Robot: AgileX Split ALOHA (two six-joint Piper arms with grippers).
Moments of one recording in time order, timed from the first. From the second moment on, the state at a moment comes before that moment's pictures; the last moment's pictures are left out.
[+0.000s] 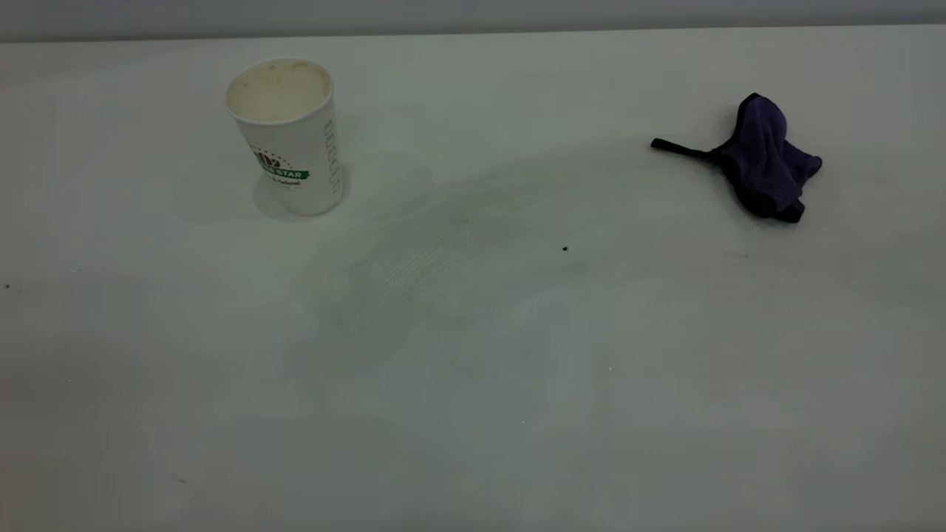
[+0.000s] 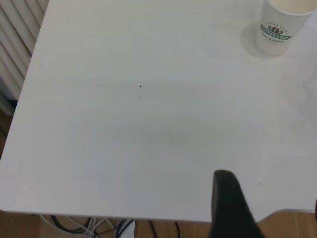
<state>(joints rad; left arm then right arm) 0.02 -0.02 -0.49 0.05 1.13 -0.04 0.18 0.57 -0.69 0.04 1.24 -0.01</state>
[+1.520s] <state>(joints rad) 0.02 -0.02 -0.49 0.05 1.13 -0.04 -0.01 -0.02 -0.47 0.07 1.14 -0.10</state>
